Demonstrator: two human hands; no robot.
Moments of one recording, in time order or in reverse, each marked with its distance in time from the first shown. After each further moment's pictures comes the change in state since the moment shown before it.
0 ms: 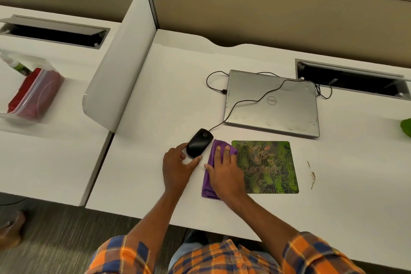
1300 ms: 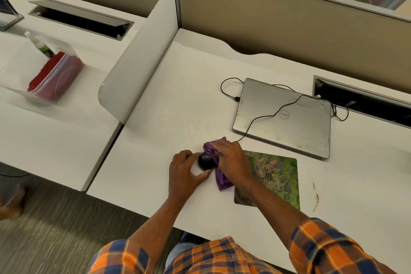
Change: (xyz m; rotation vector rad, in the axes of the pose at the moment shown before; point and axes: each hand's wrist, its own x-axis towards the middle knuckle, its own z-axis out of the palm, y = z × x) left_hand -0.020 0.002 0.008 0.140 0.030 0.170; right_hand 0.059 0.025 -0.040 0.390 0.183 -0.363
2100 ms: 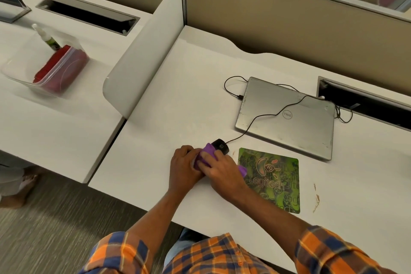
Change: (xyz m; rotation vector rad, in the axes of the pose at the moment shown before) left_hand 0.005 0.003 -0.004 -0.041 -0.043 -0.041; right_hand -0.036 -0.024 0.015 -0.355 -0.080 -0.438
